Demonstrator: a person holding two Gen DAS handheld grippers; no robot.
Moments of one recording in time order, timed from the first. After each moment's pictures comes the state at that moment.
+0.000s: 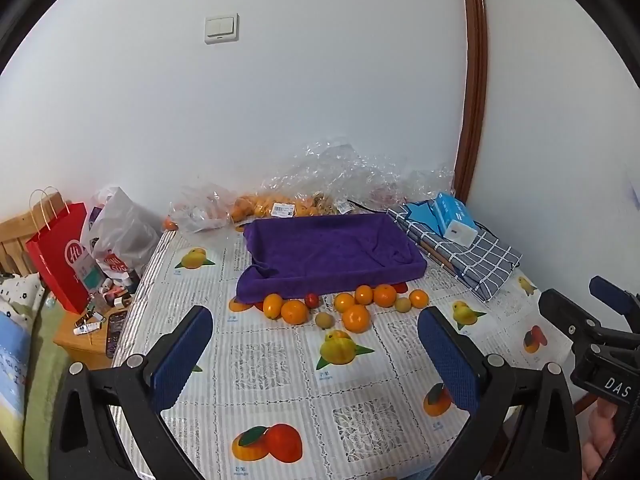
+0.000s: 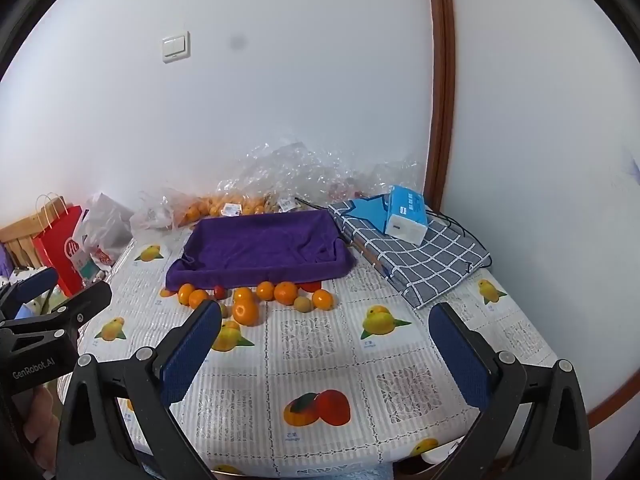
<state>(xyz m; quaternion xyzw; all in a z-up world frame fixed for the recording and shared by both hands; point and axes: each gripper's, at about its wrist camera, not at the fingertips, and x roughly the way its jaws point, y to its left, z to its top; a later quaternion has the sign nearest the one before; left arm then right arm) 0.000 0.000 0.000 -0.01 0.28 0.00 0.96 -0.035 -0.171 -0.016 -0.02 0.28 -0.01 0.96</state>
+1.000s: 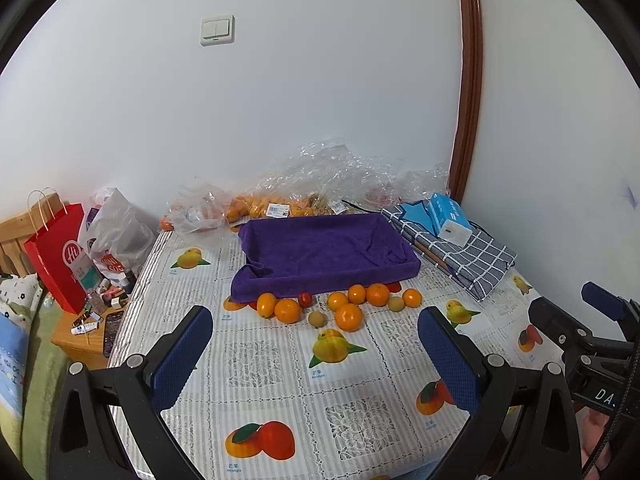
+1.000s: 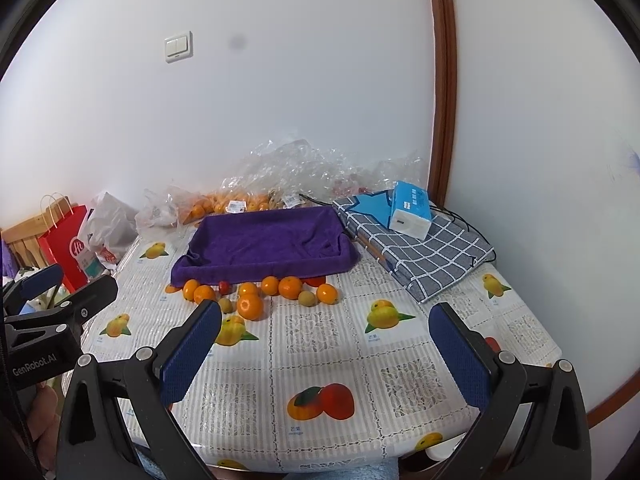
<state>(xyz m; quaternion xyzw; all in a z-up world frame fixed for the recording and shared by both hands) -0.003 -0.006 0.002 -0.01 0.28 0.00 0.96 -0.042 -0.176 -0.023 -0.01 0.28 0.00 0.96</state>
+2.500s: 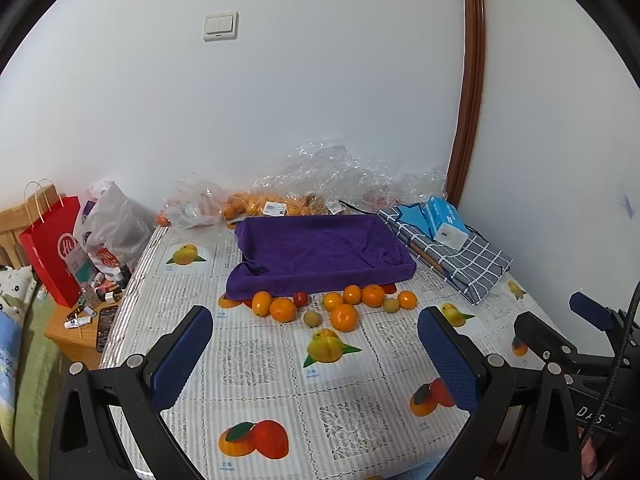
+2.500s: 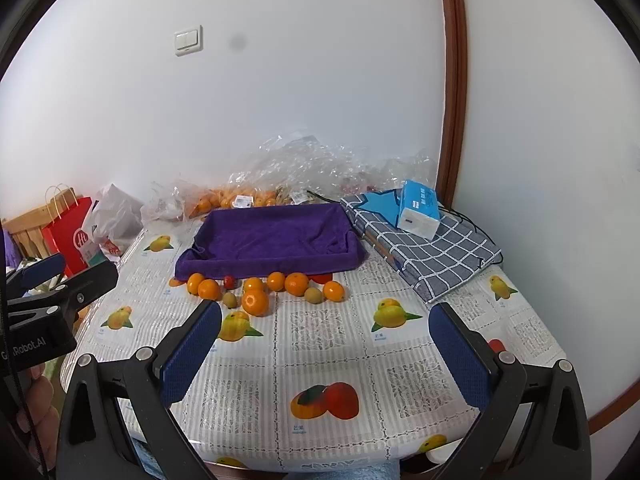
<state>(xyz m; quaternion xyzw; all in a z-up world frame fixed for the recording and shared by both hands) -0.001 -0.002 0.002 -0.03 0.28 -0.01 0.96 -0.040 -0.172 -0.030 -0.01 0.28 0.02 0.96</state>
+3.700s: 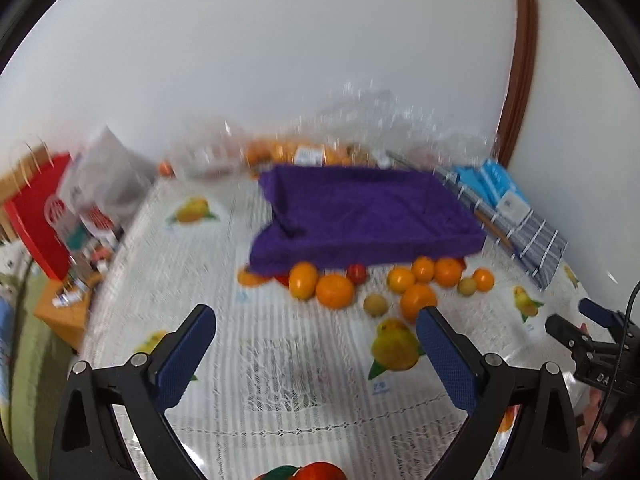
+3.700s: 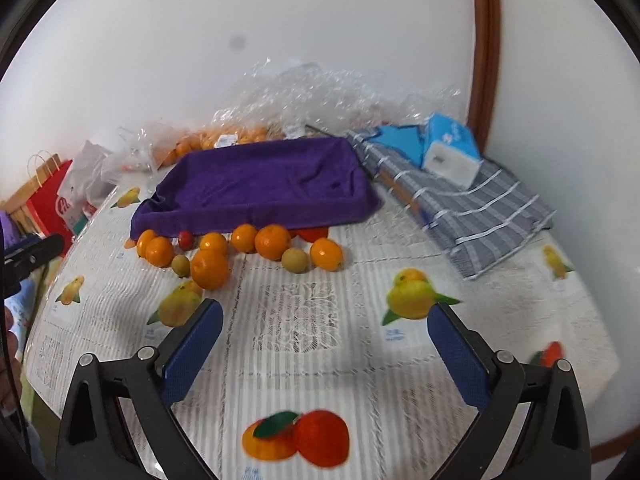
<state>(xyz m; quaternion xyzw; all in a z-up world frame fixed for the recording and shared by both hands) 0.097 0.055 -0.093 -0.05 0.36 0.01 0.93 0.073 -0.200 -0.137 -0.01 0.37 0.05 0.93</state>
